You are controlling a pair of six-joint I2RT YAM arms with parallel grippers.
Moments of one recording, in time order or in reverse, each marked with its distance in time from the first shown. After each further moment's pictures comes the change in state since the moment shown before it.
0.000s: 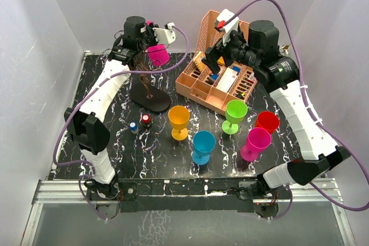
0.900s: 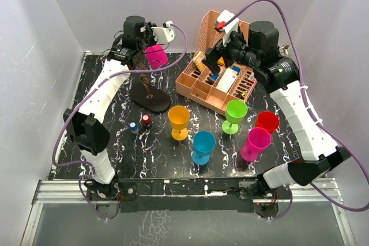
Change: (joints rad) left arm -0.002 -0.005 0.017 -0.056 -0.049 -0.055; right arm 0.000 -0.007 -0.013 0.003 0.000 0.000
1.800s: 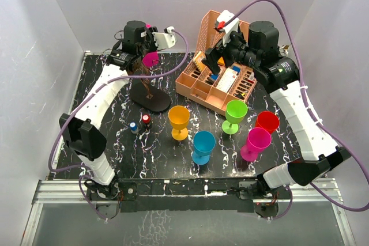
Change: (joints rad) left arm -0.026 -0.068 -0.088 -0.008 0.000 0.003; right arm 0.000 0.000 0.000 0.000 0.000 -0.001
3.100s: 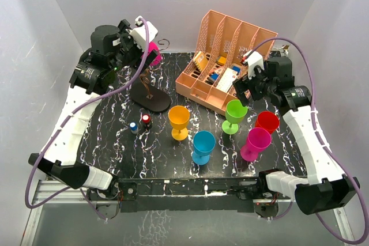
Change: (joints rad) left arm -0.007 -0.327 -0.008 -0.275 0.246 -0.557; right arm -0.243 -0.285 -0.490 -0.147 0.118 -0.040
